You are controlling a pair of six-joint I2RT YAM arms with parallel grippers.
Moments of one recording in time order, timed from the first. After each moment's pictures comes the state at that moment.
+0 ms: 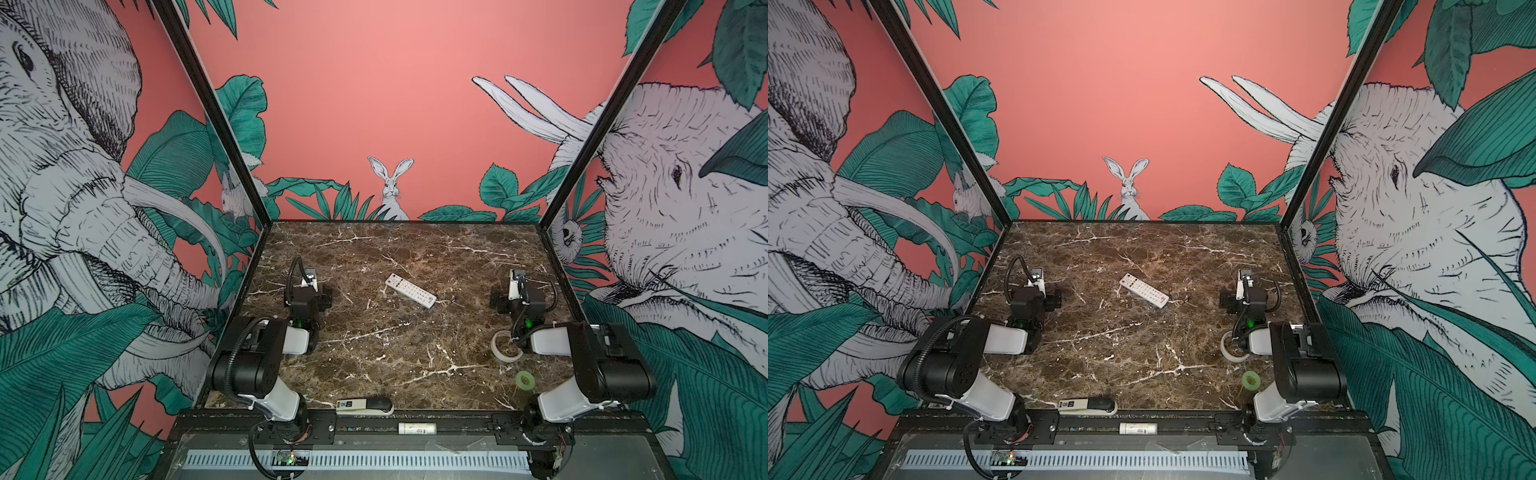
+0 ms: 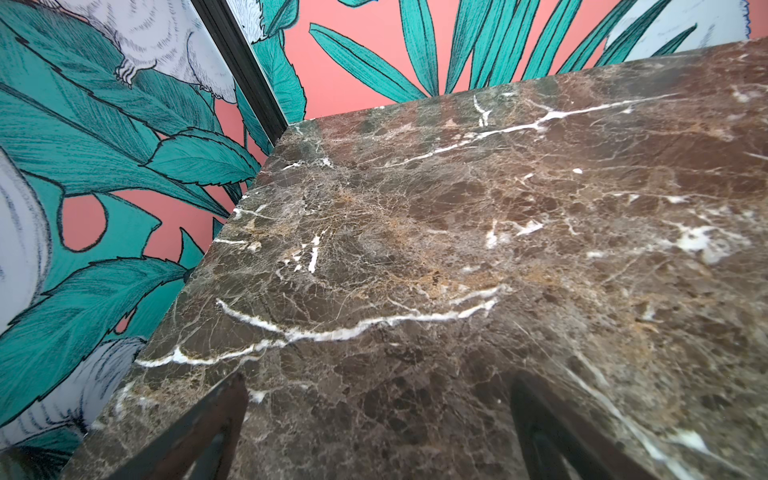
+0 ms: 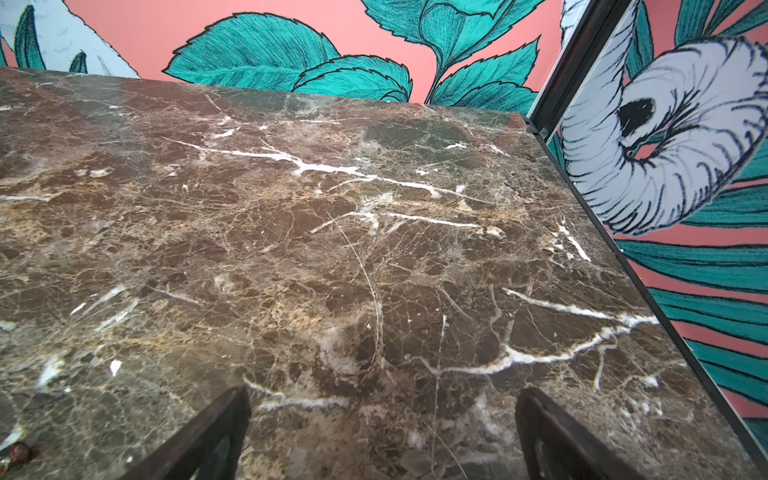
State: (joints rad) left arm -0.13 1.58 0.37 0.86 -0.32 0.14; right arm 0.01 1.55 0.38 0.77 0.06 -0.08
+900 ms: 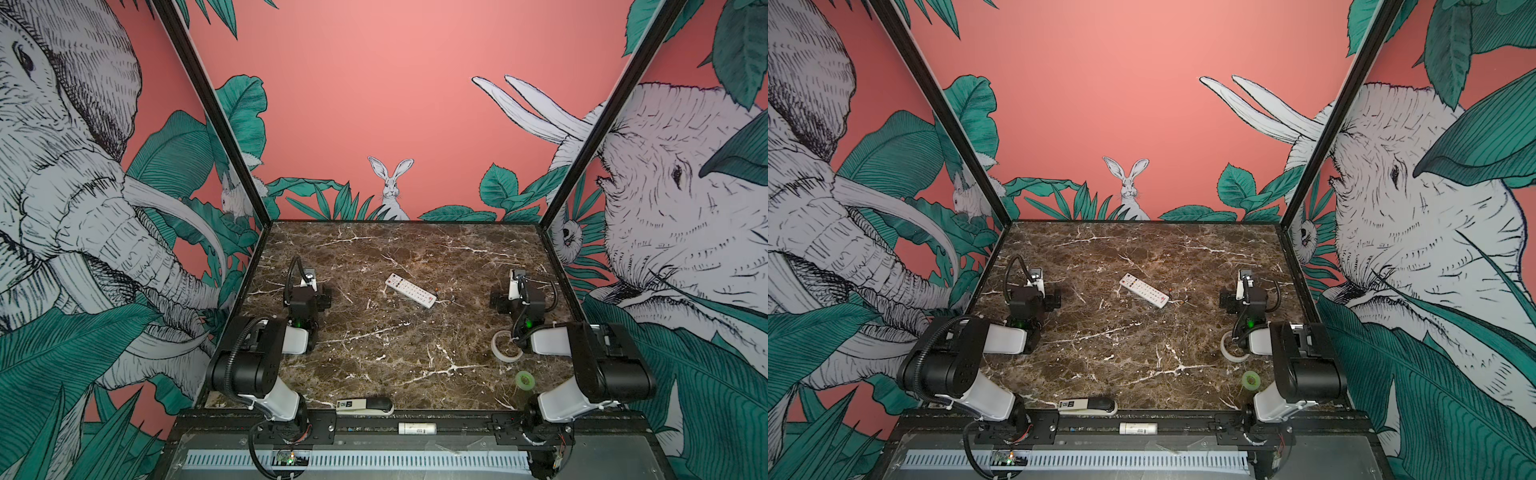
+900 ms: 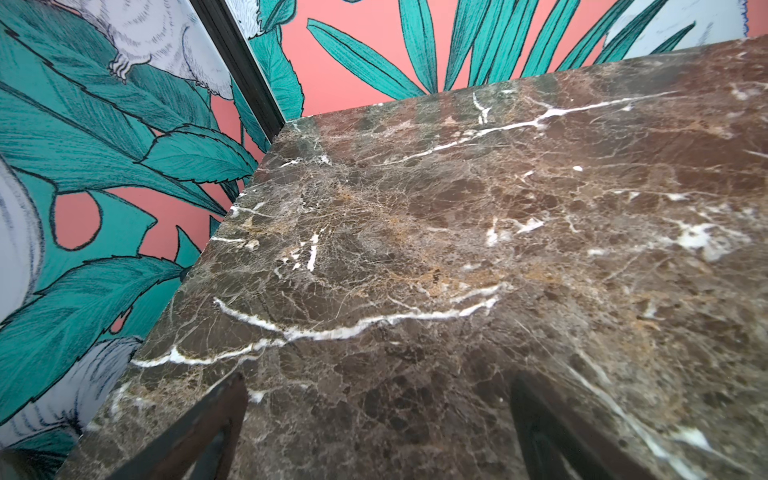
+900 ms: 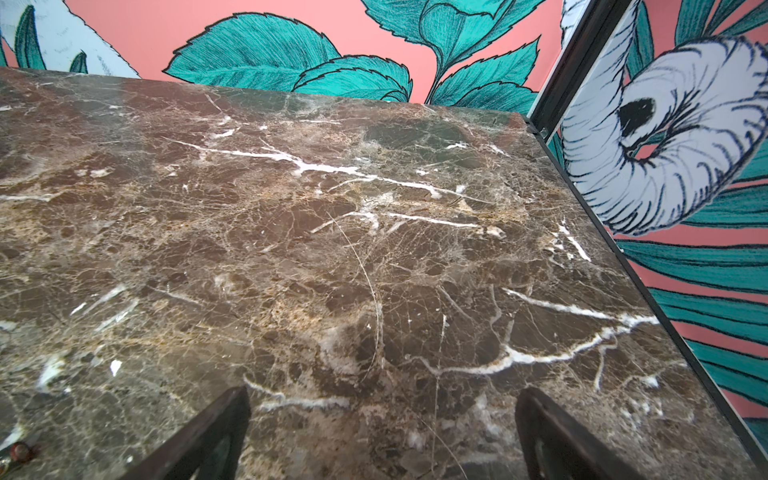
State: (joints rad) left arm -0.12 1.57 0.37 0.84 -0.29 0.14; right arm 0.01 1.55 0.38 0.77 0.06 -0.08
